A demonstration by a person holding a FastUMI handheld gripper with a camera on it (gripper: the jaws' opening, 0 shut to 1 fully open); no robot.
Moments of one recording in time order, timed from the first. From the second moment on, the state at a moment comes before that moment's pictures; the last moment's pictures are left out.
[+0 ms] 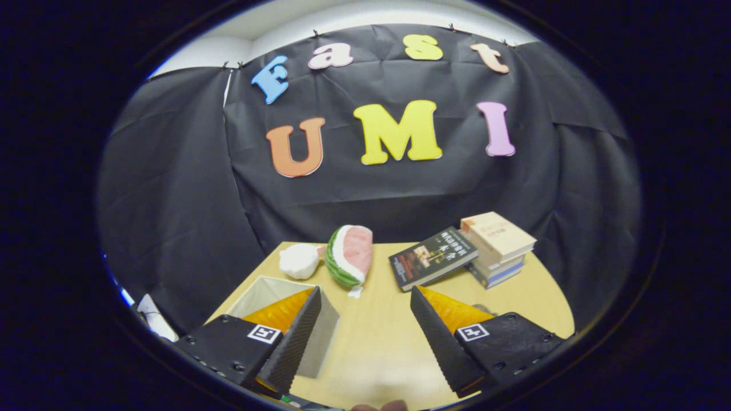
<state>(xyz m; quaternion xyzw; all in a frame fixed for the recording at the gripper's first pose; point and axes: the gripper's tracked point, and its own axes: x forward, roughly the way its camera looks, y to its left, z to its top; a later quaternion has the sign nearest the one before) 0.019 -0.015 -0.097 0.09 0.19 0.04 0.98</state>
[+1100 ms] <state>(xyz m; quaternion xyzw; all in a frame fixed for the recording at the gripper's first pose) 0.022 -0.219 -0.368 0.08 0.38 0.02 0.92</state>
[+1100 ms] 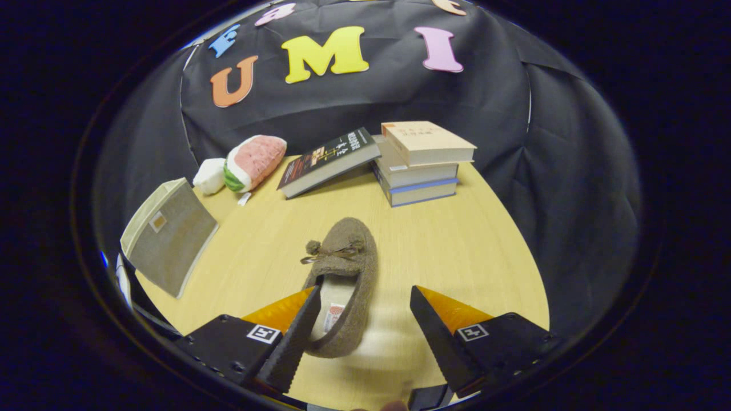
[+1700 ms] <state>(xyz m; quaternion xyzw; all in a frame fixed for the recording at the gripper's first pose) 0.048 -0.216 -0.405 0.11 0.45 0.00 0.89</state>
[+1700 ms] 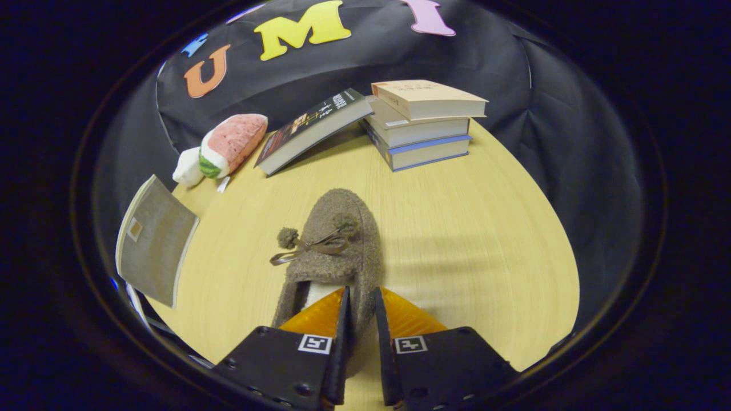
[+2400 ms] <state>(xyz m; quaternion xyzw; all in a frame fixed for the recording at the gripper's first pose) 0.017 -0.211 -0.367 0.26 0.45 -0.06 0.85</state>
